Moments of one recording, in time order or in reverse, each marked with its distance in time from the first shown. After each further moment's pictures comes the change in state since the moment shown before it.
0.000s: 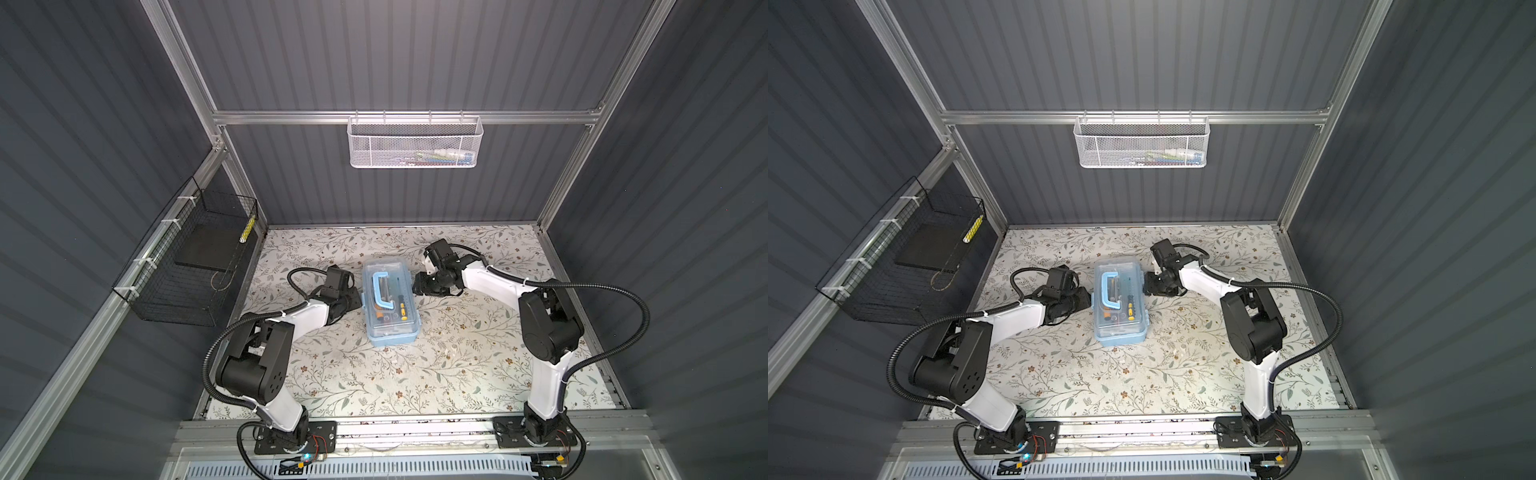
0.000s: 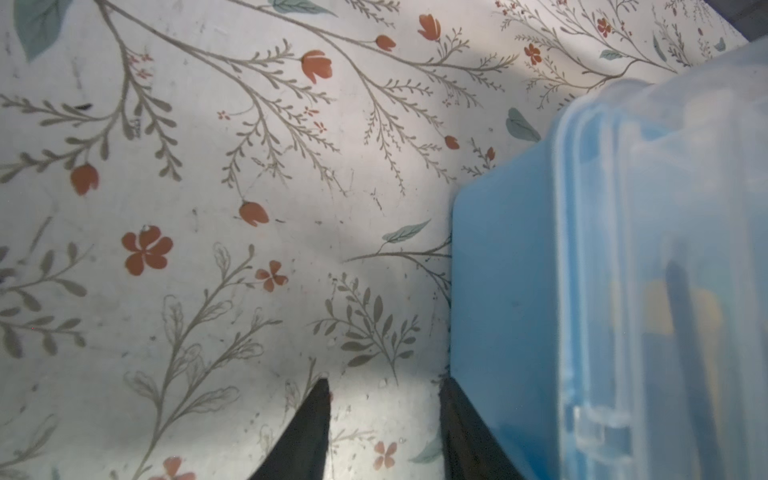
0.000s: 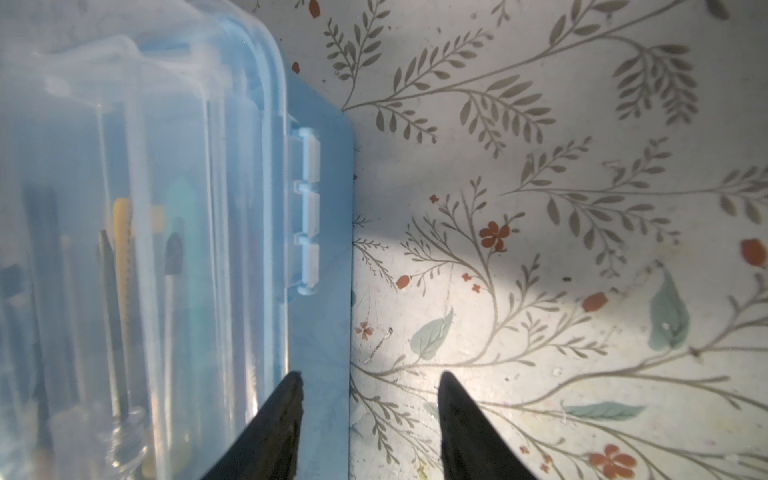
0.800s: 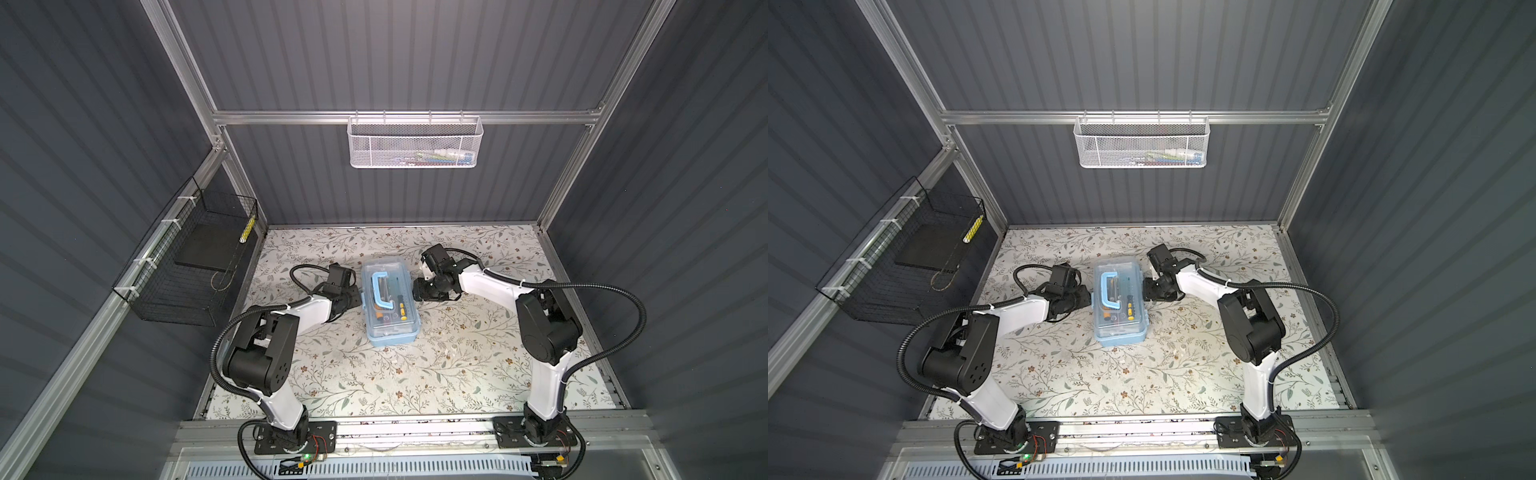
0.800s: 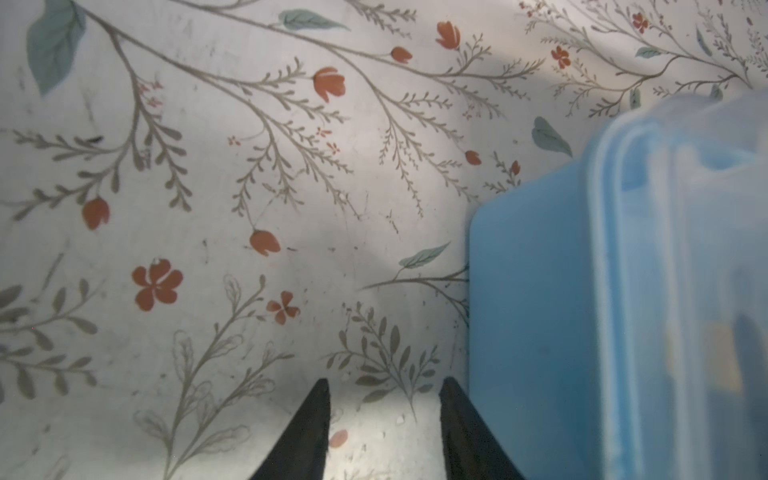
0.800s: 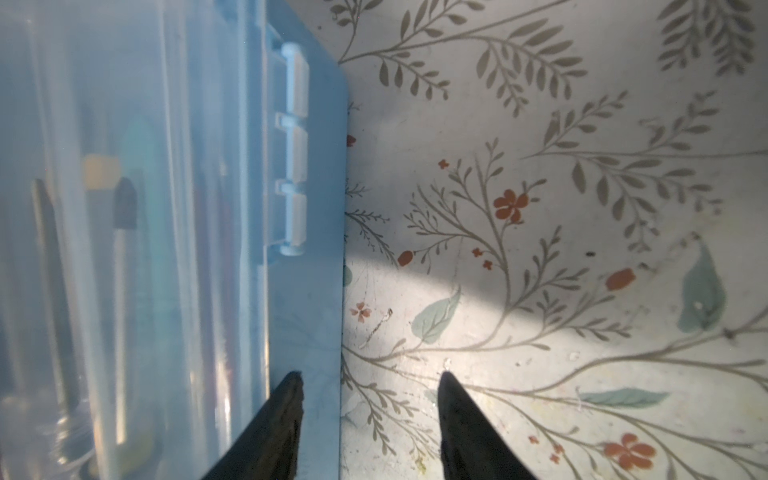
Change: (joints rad) left arm 0.000 0.062 0.061 -0.017 -0.043 0.026; right arm 0.027 0.000 -0.029 -0.005 0.025 -0.013
